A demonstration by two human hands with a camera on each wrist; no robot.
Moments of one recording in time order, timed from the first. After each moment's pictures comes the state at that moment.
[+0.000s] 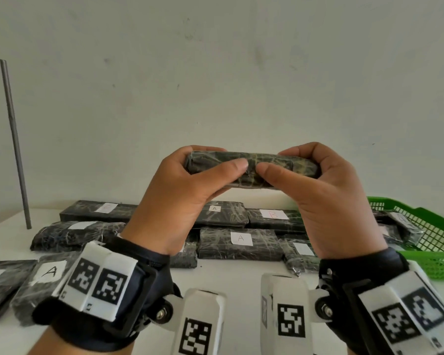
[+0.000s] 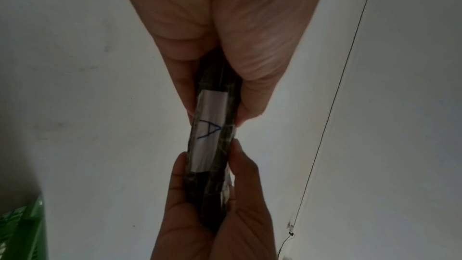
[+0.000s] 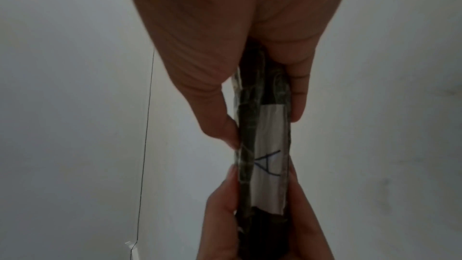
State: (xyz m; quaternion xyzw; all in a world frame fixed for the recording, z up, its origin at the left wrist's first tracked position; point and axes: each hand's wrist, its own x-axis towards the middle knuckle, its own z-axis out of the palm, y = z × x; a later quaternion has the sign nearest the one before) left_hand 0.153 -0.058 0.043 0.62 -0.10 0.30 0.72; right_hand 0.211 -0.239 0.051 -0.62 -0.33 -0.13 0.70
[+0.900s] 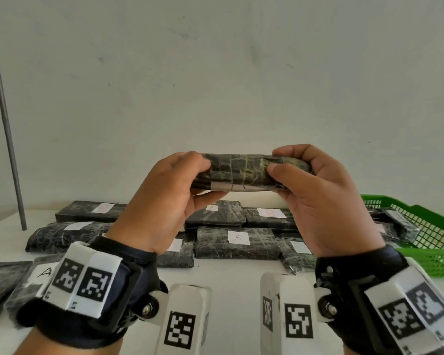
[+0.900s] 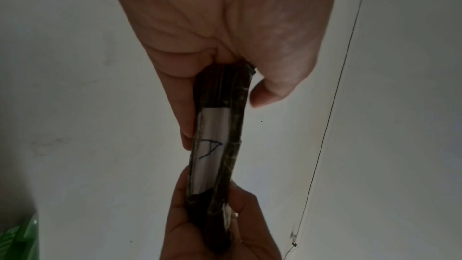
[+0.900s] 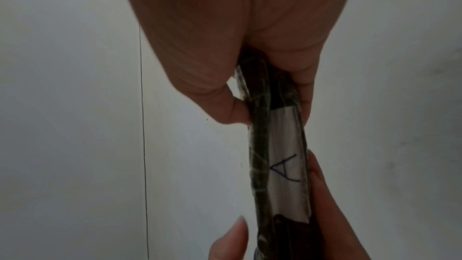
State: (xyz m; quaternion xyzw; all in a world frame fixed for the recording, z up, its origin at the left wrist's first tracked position) left_hand 0.148 -0.056 0.049 0.59 -0.06 0.22 0.78; right_hand 0.220 -0.241 0.048 -0.59 -0.32 -0.06 0.74
